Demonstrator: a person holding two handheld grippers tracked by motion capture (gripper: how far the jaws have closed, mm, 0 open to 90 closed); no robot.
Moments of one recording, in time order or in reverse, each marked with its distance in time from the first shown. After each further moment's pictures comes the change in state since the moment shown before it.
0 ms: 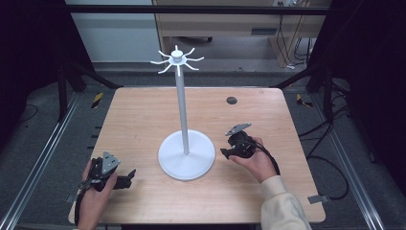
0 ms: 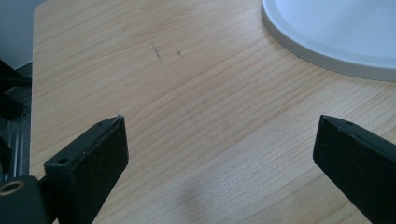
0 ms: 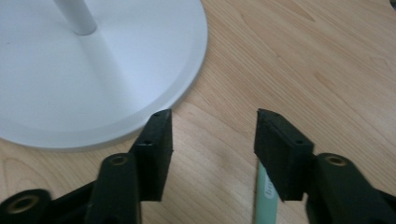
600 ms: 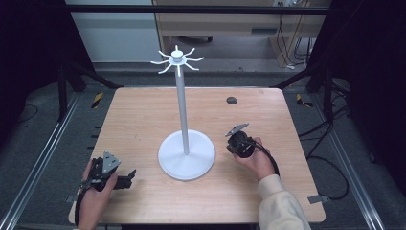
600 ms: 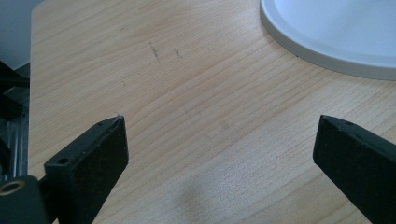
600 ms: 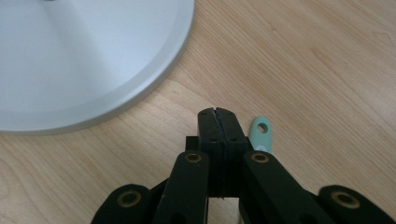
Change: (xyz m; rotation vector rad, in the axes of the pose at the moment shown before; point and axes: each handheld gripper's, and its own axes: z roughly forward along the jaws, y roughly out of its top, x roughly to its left) left arm -0.001 0.000 0.001 0.004 -0.004 0.006; right arm -0.007 -0.003 0.010 0.089 -0.028 -0.009
